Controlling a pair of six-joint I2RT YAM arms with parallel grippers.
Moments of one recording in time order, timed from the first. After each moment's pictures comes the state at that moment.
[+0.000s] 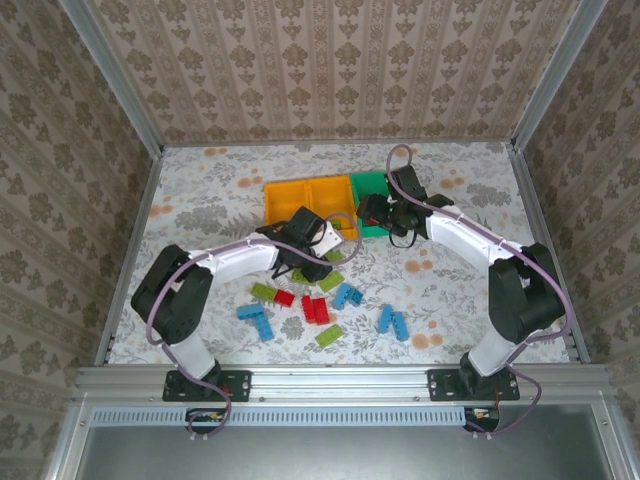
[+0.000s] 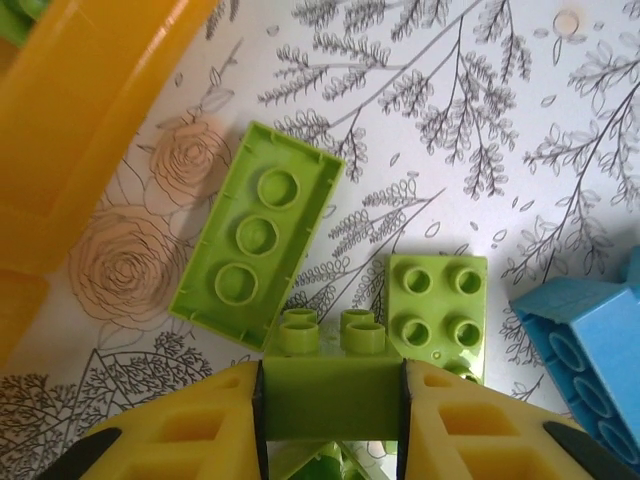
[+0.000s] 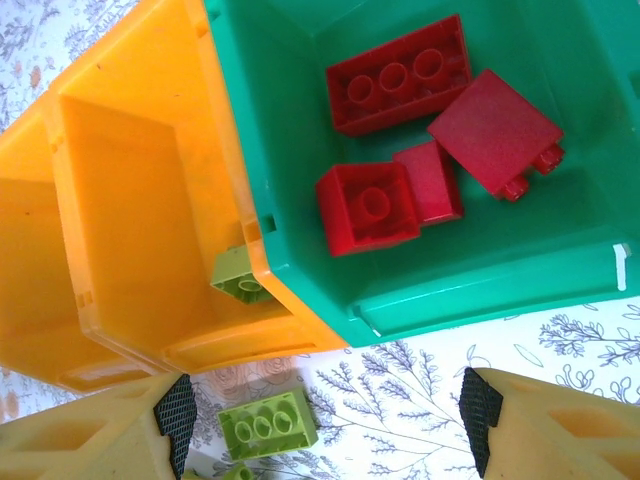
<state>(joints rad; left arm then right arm) -0.76 1.70 1.05 -0.43 0.15 0.18 0.39 1.65 1.18 -0.43 -0.09 0.76</state>
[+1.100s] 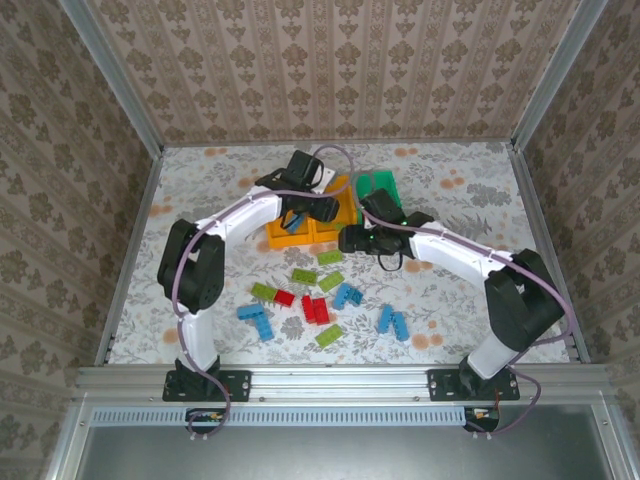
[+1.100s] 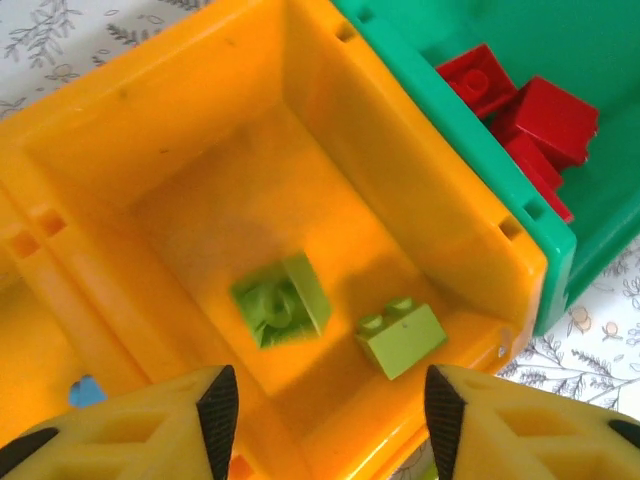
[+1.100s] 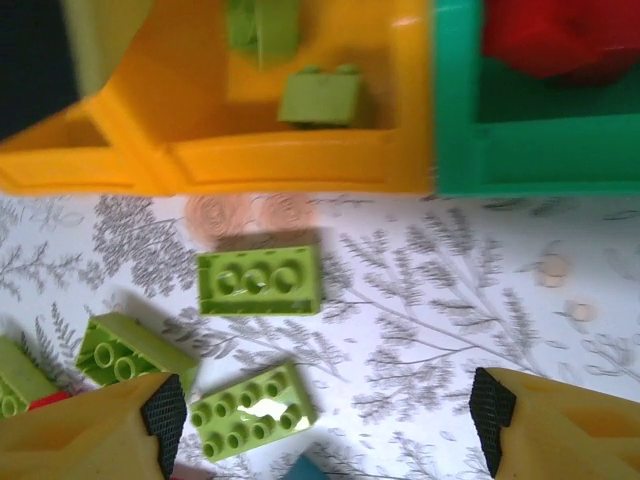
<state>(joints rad) -0.59 1.94 1.54 -0.52 0.14 -0.08 0.60 1.65 1.14 -0.48 -0.05 0.55</state>
